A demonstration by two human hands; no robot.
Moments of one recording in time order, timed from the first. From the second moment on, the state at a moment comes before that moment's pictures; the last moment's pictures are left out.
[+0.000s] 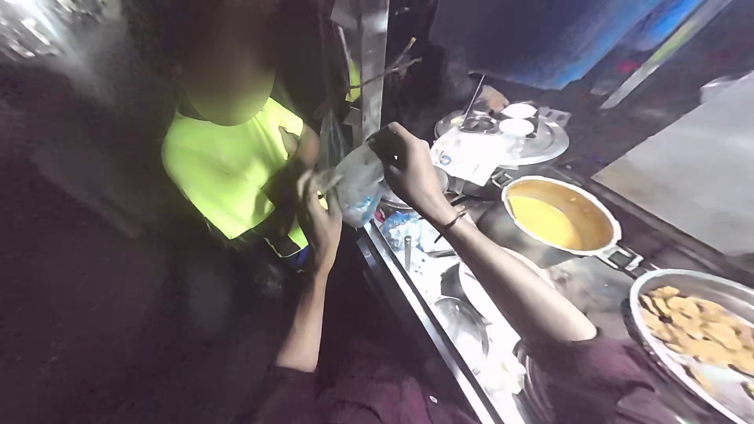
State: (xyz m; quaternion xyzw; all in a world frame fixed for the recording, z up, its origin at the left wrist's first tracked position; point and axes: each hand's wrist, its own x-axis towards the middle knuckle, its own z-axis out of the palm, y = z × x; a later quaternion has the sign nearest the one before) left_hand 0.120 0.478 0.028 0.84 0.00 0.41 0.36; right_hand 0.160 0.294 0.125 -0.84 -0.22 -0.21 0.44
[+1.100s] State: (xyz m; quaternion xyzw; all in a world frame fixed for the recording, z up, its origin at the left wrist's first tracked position) left_hand -0.089 0.159 -0.063 0.66 -0.41 -0.39 0.49; right_hand -0.278 0.002 -0.090 -0.55 0.42 -0.21 0.69
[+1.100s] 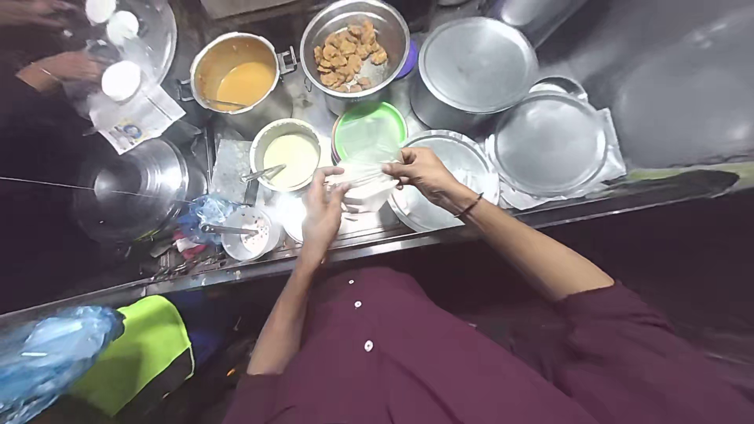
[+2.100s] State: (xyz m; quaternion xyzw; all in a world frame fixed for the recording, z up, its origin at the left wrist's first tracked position) left_hand -0.042 0.170 -0.048 0.49 -0.43 -0.45 0.61; right_hand -0.214 -0.054 -0.125 -0.43 0.06 0.06 0.90
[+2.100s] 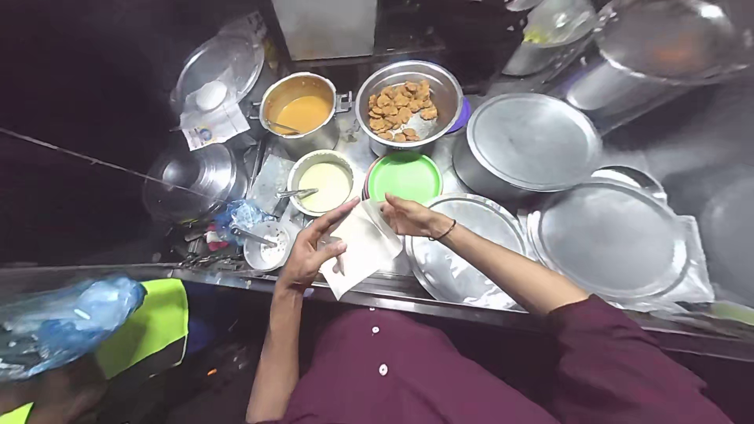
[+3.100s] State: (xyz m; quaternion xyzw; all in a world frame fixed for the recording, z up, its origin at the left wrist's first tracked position) left_hand 0.002 0.194 -0.072 0.67 -0.24 -0.26 0.65; right_hand -0.096 0.040 -0.079 -0.58 0.16 -0.18 0.78
